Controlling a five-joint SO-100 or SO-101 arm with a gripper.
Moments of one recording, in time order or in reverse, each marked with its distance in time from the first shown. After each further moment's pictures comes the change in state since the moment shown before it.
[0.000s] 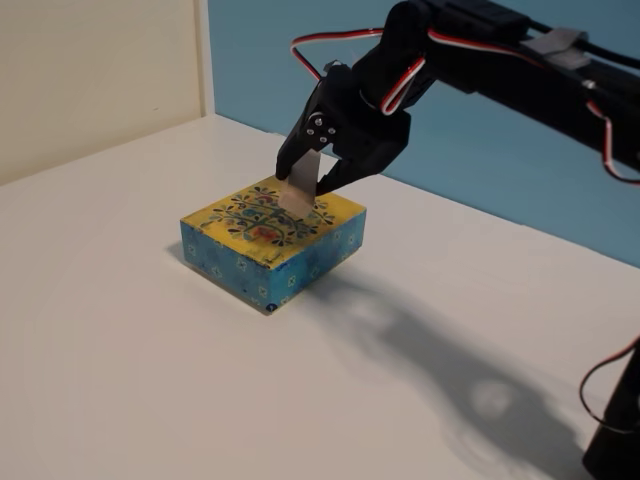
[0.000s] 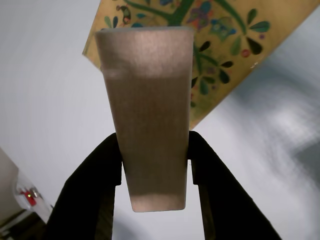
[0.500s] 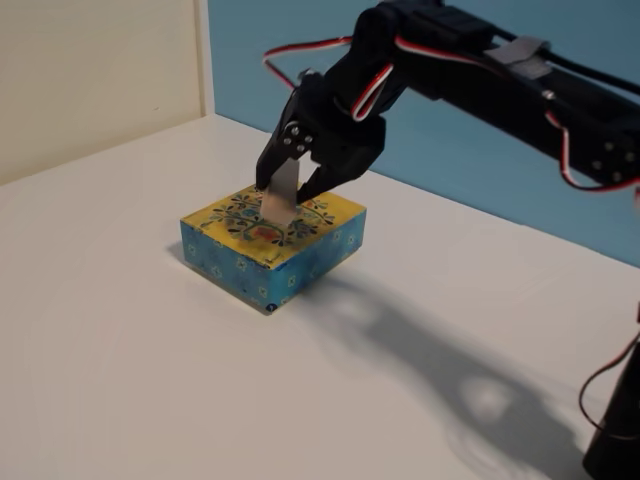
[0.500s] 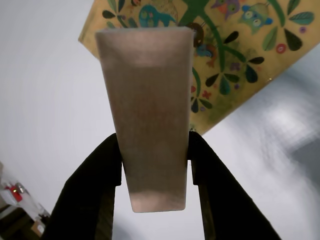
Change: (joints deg) arm -1.8 -9.4 -10.0 3.5 -1.0
